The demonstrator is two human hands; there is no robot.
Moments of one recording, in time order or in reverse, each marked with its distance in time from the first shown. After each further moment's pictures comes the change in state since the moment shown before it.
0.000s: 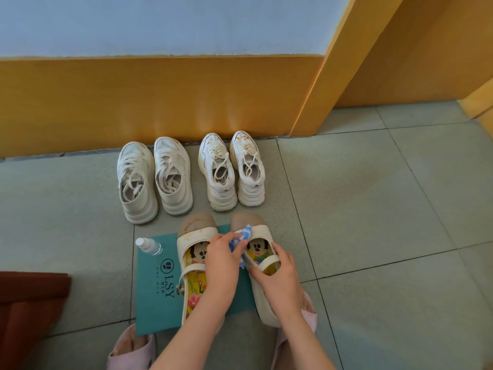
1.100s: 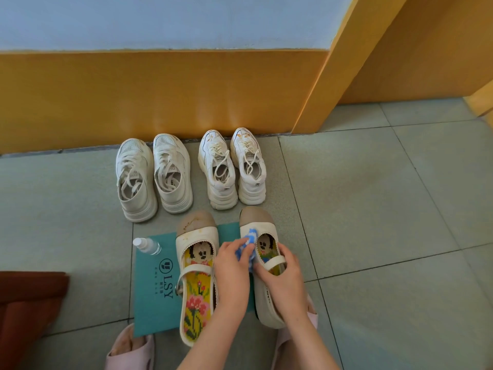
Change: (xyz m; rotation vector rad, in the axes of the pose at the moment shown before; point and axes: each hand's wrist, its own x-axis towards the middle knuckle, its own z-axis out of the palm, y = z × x) left_hand -0.019 0.003 0.019 -0.217 0.057 -0.087; right_hand 0.007 0.005 -0.008 0.184 -0.035 0.046
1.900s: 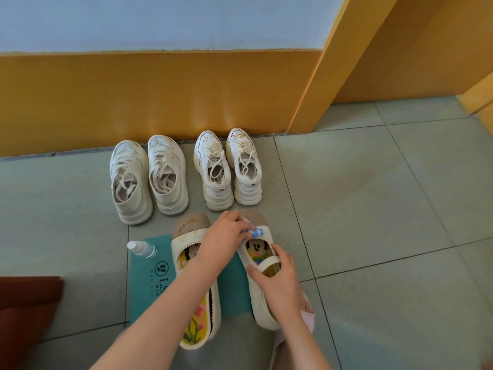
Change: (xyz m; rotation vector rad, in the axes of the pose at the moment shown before) left_hand 0.068 0.025 -0.023 0.656 -0.455 0.595; right_hand -0.003 -0.001 0.004 -0.095 0.020 0.017
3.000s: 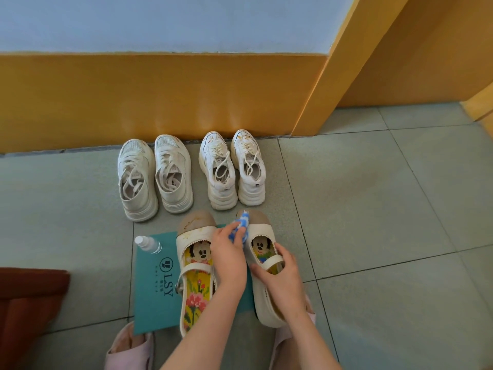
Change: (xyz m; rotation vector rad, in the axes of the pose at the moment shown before) left_hand -0.021 0.030 0.039 -0.694 0.598 -0.659; right_hand 0.005 0.001 -0.005 0.078 -0.064 0.002
